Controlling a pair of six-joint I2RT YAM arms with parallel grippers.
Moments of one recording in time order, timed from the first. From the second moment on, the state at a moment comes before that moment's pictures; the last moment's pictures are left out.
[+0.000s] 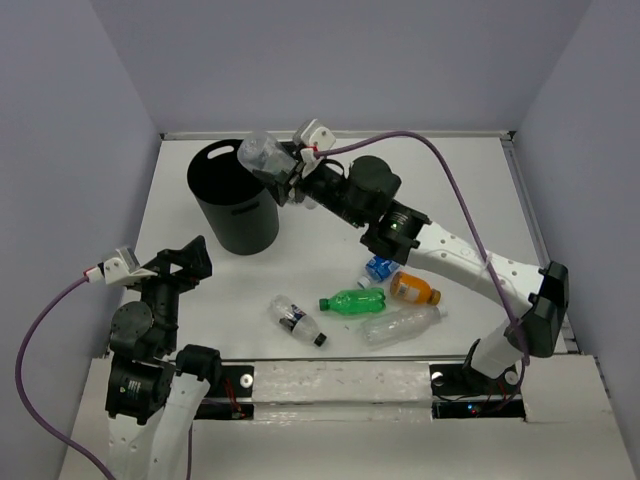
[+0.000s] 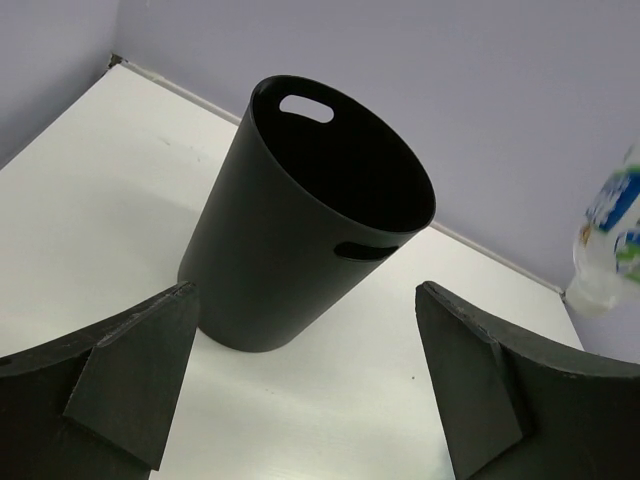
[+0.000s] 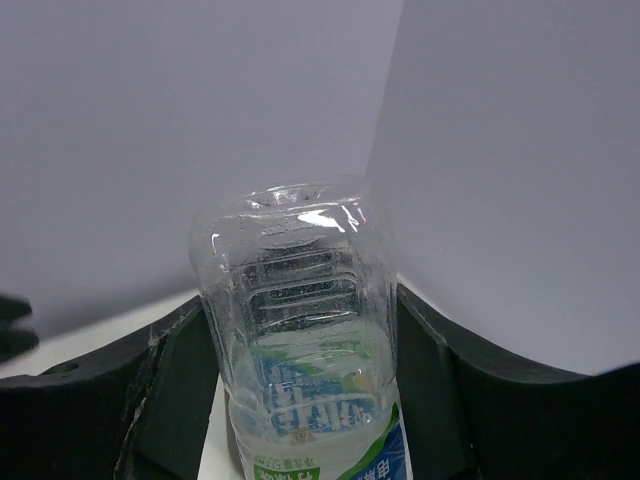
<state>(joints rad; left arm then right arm) -0.21 0.16 0.69 -0.48 -0.31 -0.52 1.01 1.55 1.52 0.21 0.05 -0.20</state>
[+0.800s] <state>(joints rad) -0.25 0.15 0.69 -0.48 -0.31 -0.52 0.94 2.24 2.13 0.49 0.05 0.06</state>
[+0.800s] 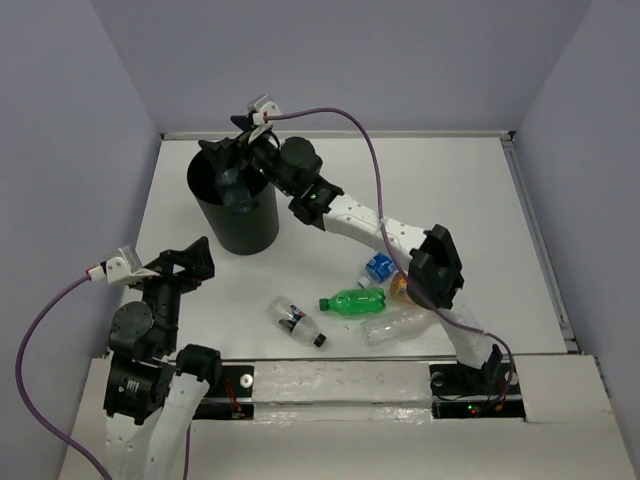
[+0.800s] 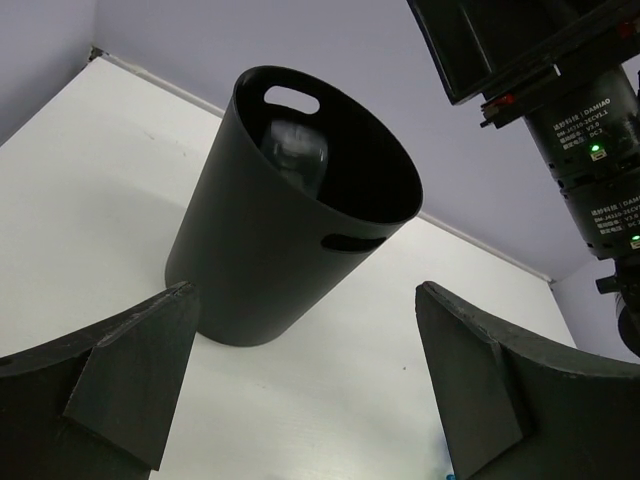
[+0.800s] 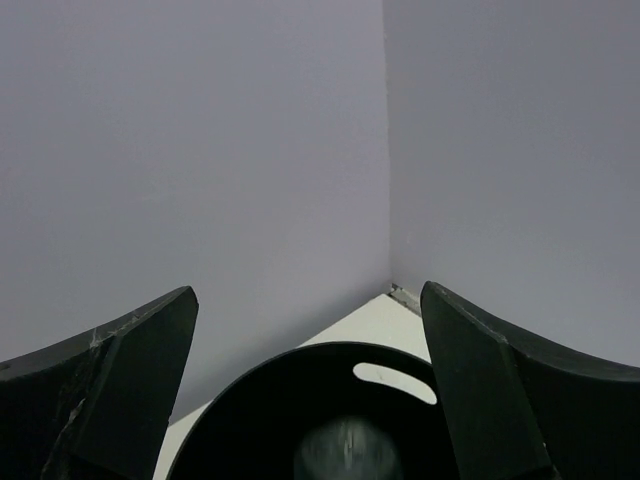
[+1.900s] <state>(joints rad) -0.23 0.18 0.71 -0.49 -0.45 -0.53 1.21 1.86 1.29 -0.30 0.09 0.18</state>
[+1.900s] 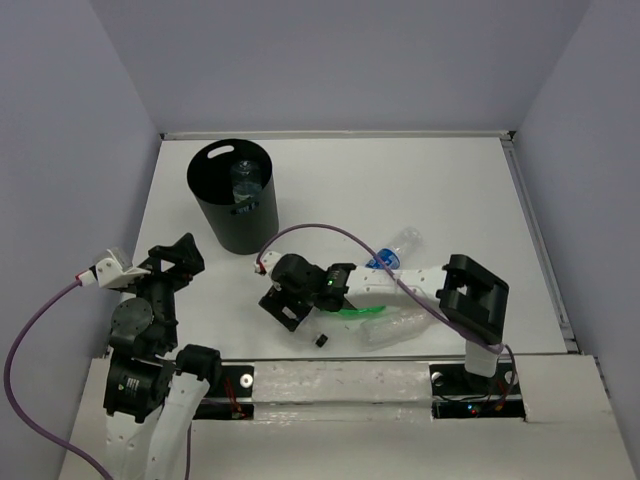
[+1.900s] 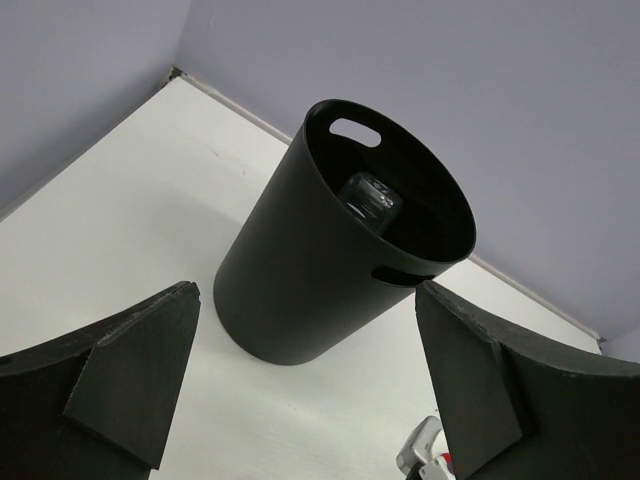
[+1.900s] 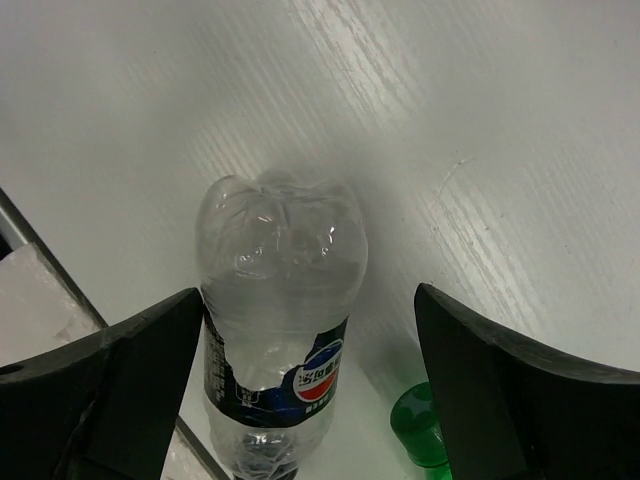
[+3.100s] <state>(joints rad) -0.25 0.14 0.71 -0.48 -0.43 -0.53 0.98 2.02 2.26 0.11 0.23 -0.07</state>
